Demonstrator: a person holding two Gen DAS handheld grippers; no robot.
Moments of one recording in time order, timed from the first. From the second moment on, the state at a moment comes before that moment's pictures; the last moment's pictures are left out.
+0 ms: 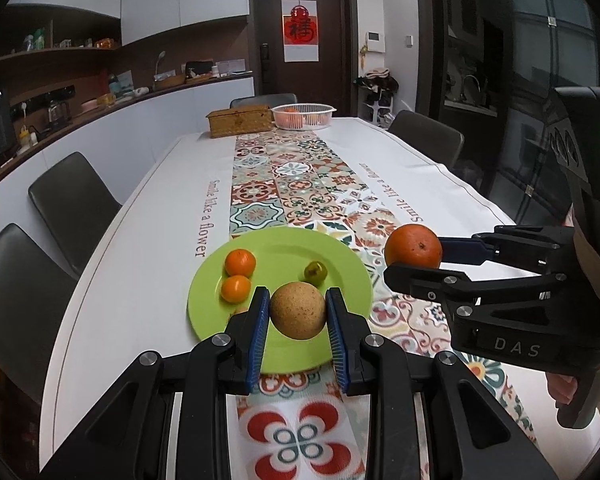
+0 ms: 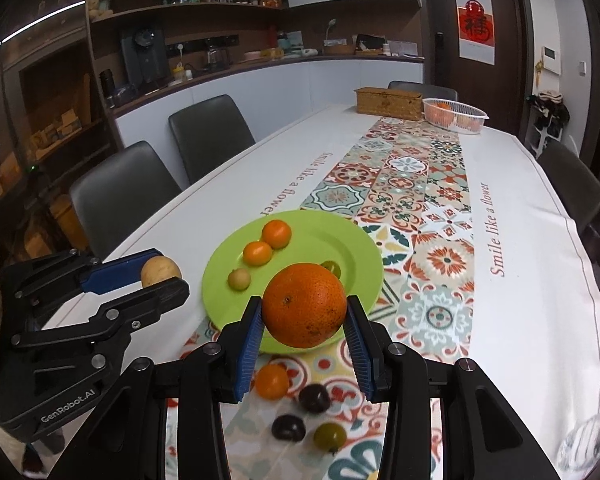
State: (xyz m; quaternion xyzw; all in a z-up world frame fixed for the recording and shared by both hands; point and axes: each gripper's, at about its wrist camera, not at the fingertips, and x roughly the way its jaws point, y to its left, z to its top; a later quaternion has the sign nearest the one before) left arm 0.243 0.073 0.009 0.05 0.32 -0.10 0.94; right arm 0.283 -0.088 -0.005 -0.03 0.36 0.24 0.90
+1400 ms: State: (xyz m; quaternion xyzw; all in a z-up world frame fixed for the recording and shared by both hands) left arm 0.323 0.108 -0.040 0.01 0.38 -0.07 0.92; right arm 0.360 -0.062 -0.060 -0.03 0.42 0.25 0.87
